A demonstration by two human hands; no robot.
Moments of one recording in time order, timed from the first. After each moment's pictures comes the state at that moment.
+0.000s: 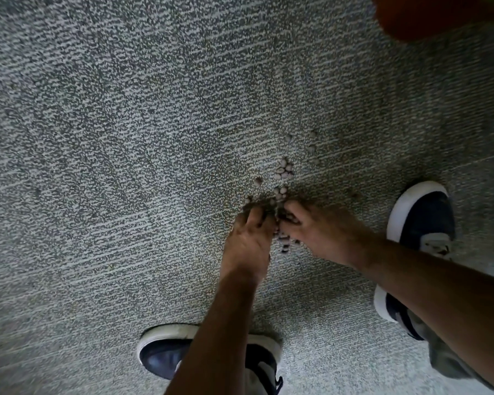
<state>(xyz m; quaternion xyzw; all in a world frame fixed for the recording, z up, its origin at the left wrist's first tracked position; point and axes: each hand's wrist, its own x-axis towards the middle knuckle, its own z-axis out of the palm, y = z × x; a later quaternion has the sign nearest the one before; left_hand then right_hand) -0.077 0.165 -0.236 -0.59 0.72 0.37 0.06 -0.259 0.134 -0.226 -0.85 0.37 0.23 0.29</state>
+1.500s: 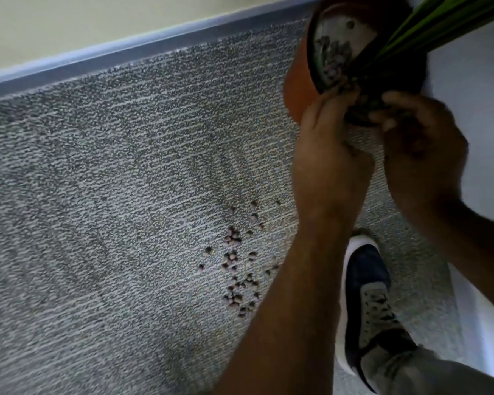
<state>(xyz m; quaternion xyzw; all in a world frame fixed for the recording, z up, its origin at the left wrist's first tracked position) -0.265 -0.051 -0.114 -0.57 0.50 0.52 -0.39 -0.395 -0.030 -0.114 -0.53 0.77 -0.30 0.19</state>
